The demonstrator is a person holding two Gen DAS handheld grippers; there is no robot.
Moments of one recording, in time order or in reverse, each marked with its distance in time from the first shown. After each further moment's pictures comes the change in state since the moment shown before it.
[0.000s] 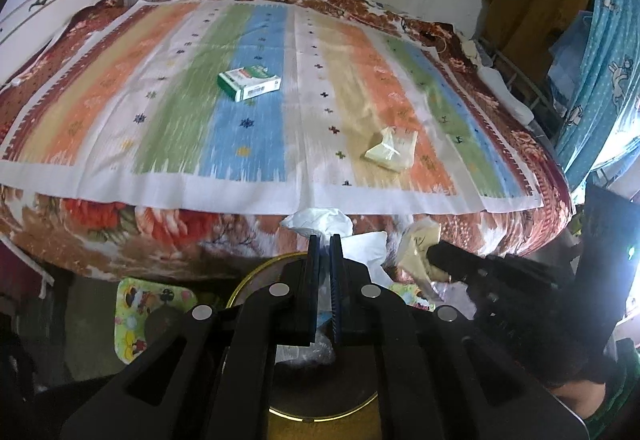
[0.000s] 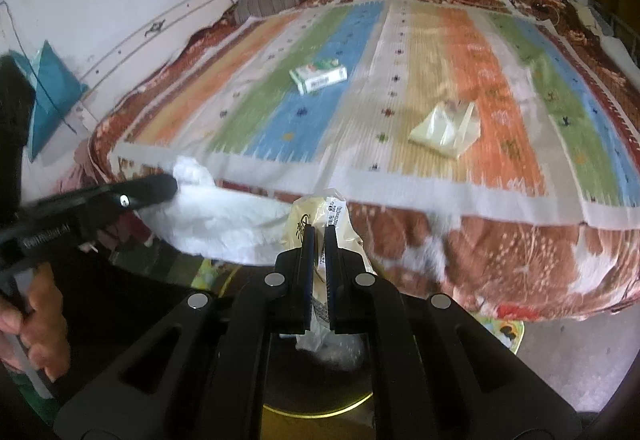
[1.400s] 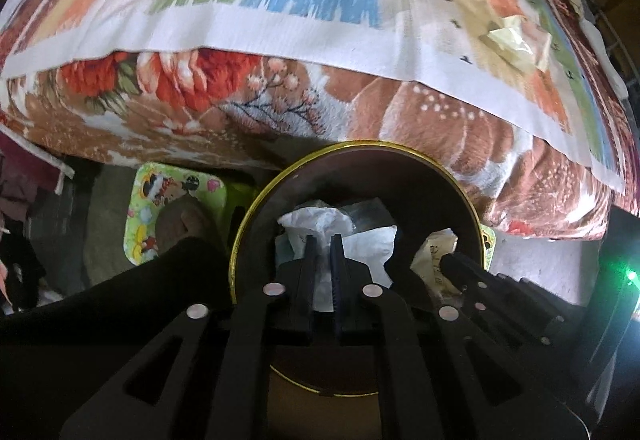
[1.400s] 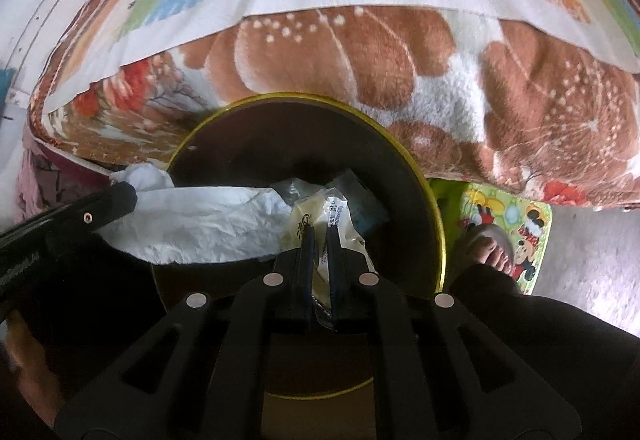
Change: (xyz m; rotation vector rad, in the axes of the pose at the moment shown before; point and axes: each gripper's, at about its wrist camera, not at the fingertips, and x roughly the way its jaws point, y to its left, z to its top) left arm 0.111 0.036 -0.049 -0.199 0.389 0.214; right arm 0.129 -0.026 -0.066 0.214 0.419 -0.086
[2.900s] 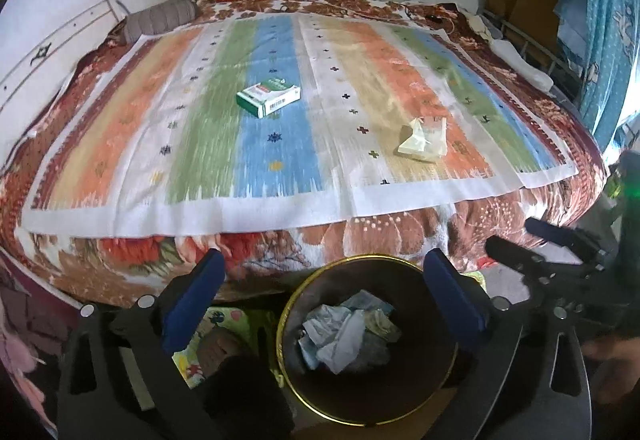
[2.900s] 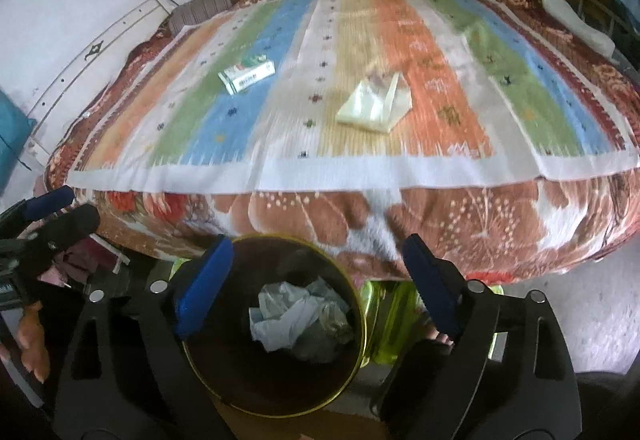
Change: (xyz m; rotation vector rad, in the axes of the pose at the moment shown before) left arm -0.123 -0.016 0.005 0.335 -0.438 -0.041; right arm -0.144 -0.014 0.008 -0.025 -0.432 -0.041
